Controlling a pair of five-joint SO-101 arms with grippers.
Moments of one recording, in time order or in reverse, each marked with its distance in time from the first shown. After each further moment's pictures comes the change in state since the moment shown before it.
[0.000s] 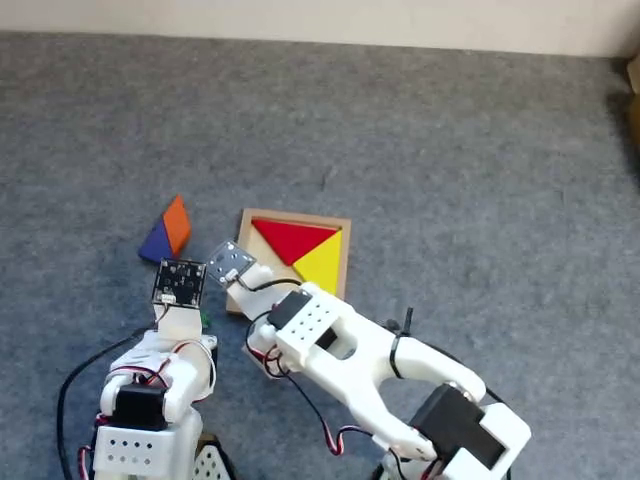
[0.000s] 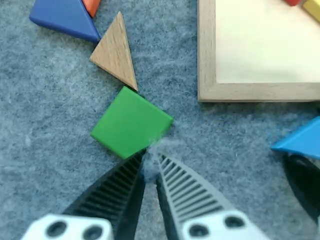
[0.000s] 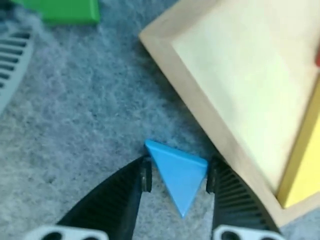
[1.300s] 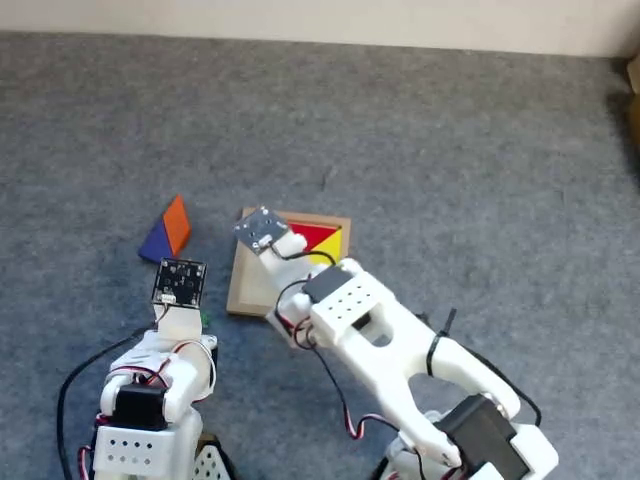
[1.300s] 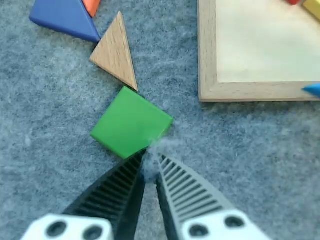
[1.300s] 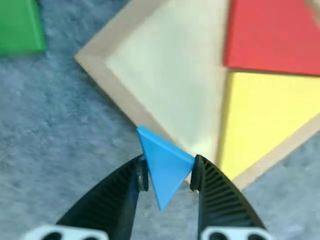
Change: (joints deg) left arm 0.0 0.0 0.0 0.0 0.0; right arm 10.2 -8.0 0.2 2.9 6.6
